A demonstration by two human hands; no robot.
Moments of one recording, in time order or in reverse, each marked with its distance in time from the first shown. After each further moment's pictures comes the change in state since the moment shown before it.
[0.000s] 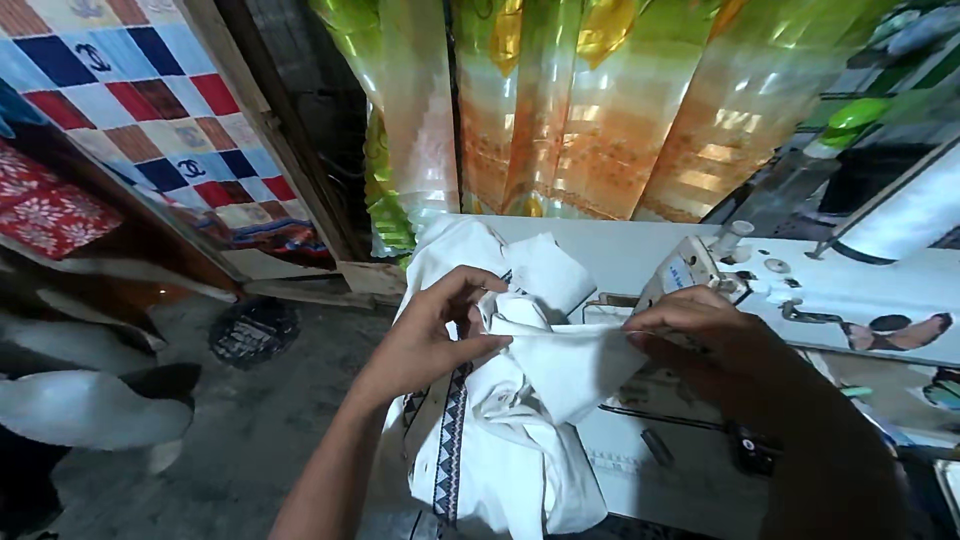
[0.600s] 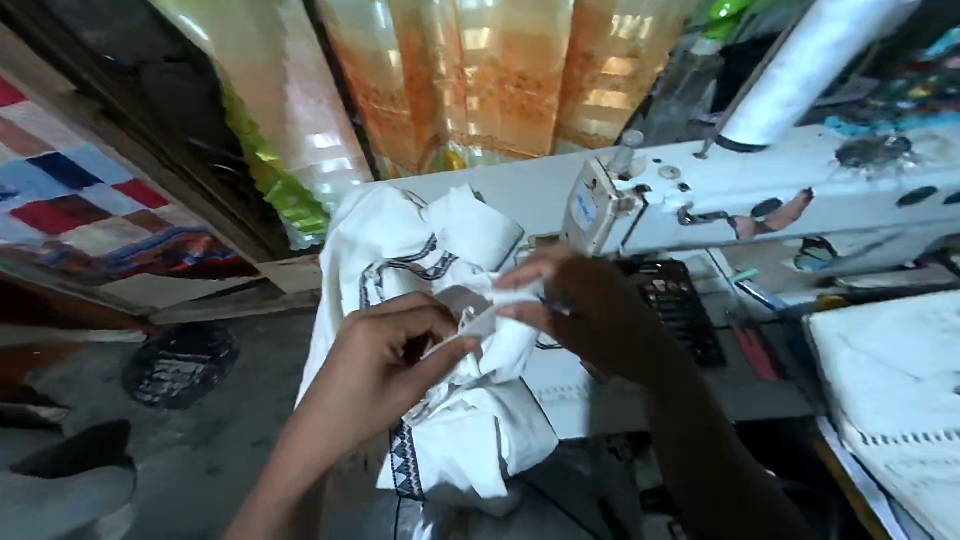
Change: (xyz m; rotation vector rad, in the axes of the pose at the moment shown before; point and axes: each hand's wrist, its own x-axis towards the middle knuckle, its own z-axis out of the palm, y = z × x) left_hand -0.003 0.014 0.038 0.235 -0.145 0.074; right_hand -0.005 -0.021 0.032 0.219 0.143 -0.012
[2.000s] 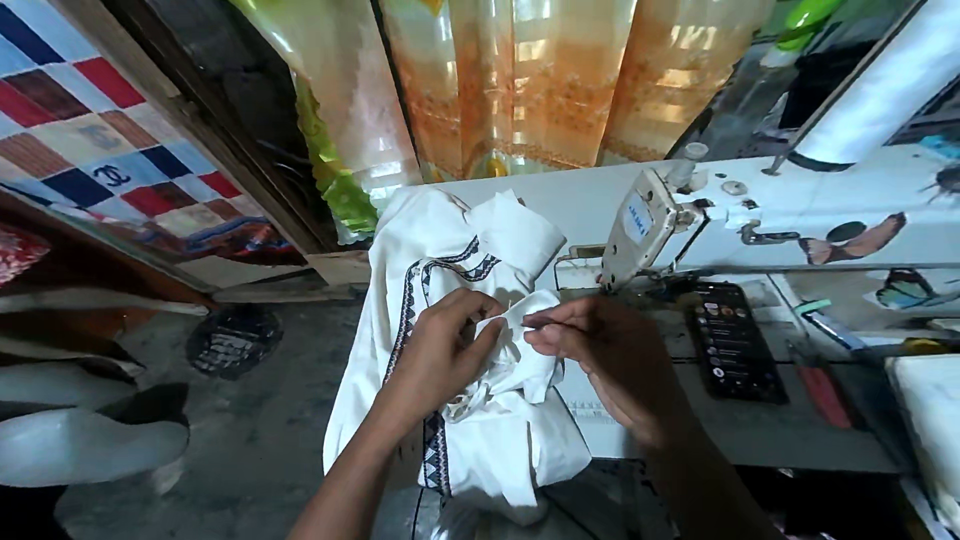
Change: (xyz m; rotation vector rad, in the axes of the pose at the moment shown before) left_hand -0.008 -0.029 0.030 0.046 0.111 -0.131; right_hand -0.025 -0.016 0.049 0.821 0.213 0.448
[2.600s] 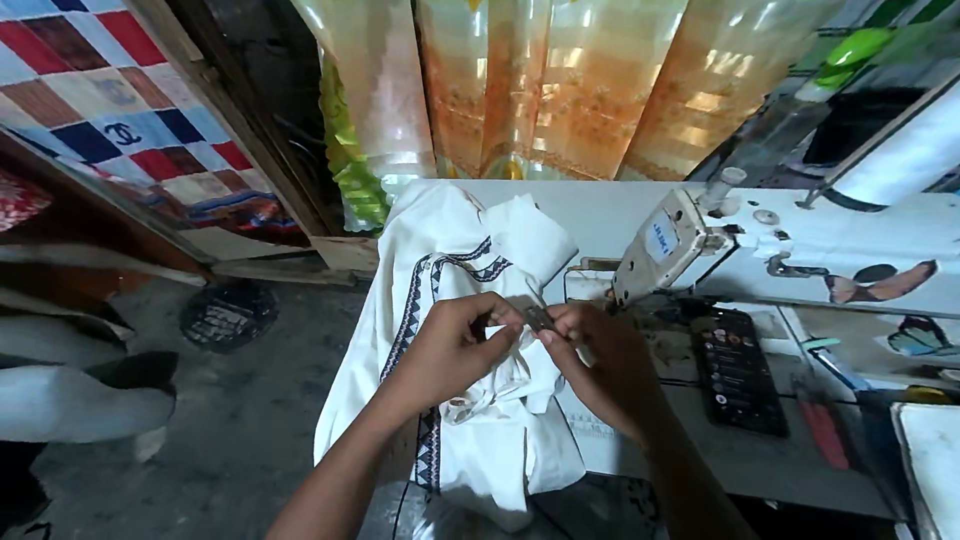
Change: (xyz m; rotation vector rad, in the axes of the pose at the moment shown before) left_hand 0.003 0.011 -0.005 -0.217 -0.060 -0.122; right_hand 0.011 0.021 -0.007 -0.629 -0.105 -0.372
